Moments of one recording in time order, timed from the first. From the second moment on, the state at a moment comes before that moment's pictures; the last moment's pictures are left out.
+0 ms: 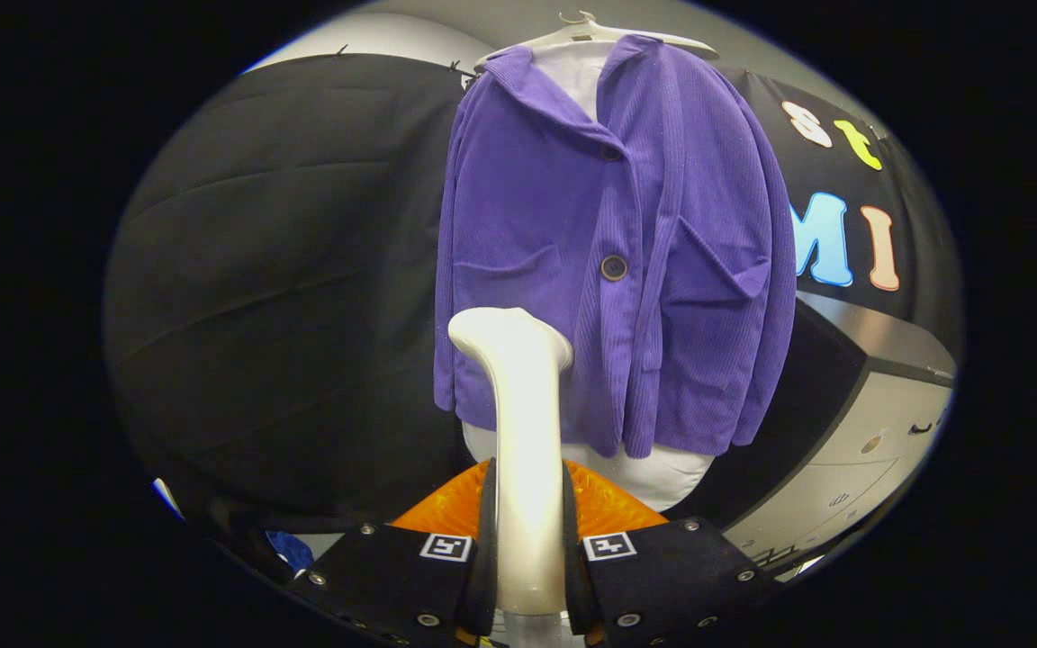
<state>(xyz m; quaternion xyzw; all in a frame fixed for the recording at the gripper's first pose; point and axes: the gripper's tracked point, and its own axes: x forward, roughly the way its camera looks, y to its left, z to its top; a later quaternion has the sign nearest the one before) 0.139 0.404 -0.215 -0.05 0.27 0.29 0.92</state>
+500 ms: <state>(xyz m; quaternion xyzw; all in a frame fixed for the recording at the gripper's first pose) 0.113 0.386 -0.275 -0.07 0.33 0.28 0.90</state>
